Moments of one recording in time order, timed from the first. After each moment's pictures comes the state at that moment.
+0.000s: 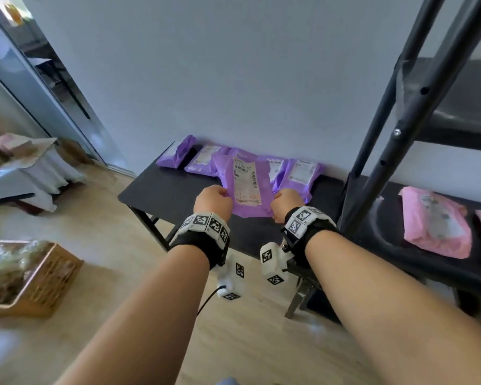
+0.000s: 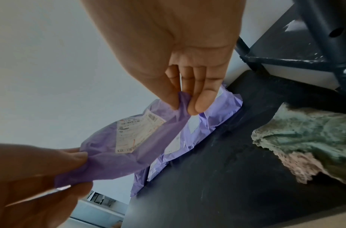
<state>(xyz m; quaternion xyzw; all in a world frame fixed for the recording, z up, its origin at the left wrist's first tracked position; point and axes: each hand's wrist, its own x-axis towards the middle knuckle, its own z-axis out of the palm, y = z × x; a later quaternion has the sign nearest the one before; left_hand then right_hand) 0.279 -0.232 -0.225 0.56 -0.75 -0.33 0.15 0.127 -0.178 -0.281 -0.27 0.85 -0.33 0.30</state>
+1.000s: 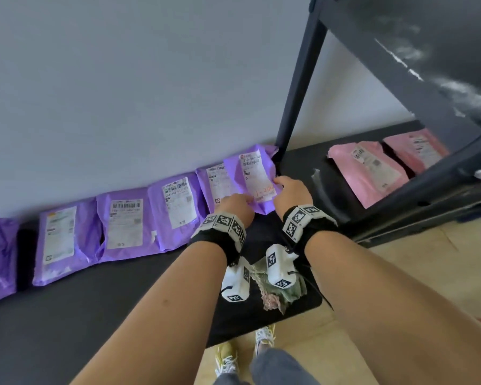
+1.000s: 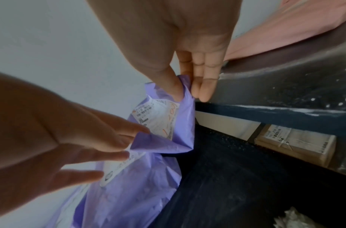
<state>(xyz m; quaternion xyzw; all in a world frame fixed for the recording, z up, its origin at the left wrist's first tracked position) 0.008 -0.322 -0.346 0.17 -0.90 -0.33 -0.21 -0.039 -0.194 -0.350 0.02 0.95 -0.27 0.14</state>
